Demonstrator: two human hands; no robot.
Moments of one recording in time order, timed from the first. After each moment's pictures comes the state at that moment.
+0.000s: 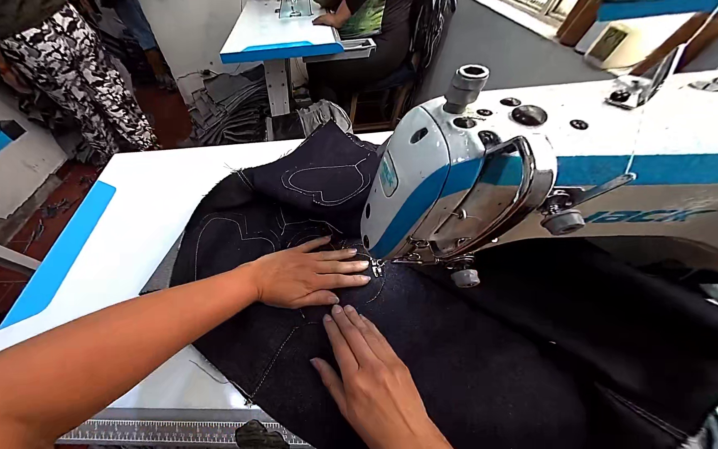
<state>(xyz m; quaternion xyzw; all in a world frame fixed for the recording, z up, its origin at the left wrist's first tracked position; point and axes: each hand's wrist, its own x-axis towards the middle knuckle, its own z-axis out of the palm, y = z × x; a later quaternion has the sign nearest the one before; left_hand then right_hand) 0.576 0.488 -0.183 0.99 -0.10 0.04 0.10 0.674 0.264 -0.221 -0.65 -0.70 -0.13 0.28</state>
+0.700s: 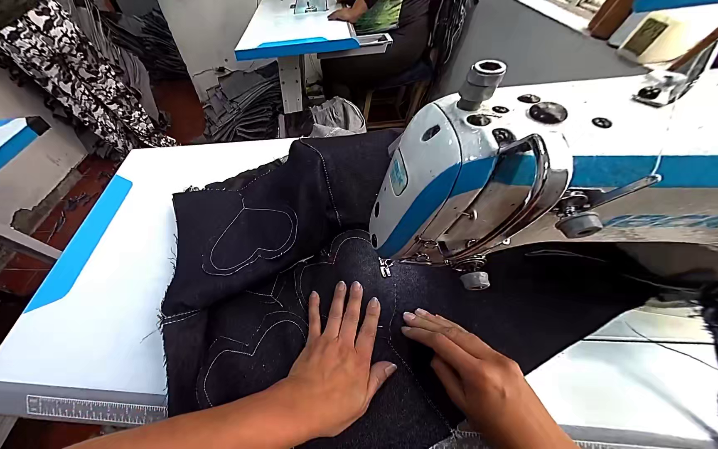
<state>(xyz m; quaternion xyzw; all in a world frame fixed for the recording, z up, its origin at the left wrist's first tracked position) 0.585 0.320 -0.166 0.93 0.32 -0.10 0.15 0.784 0.231 -0.220 -0.60 -0.72 -0.04 0.34</state>
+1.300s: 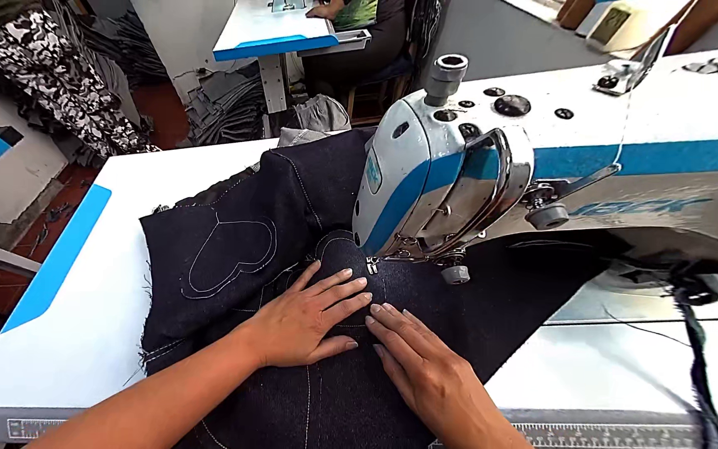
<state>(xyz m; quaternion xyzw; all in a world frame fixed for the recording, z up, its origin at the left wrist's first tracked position) 0.563 0.404 -0.191 0.99 0.06 0.08 0.08 0.747 0.240 -0.222 -0.61 -0.72 -0.09 0.31</state>
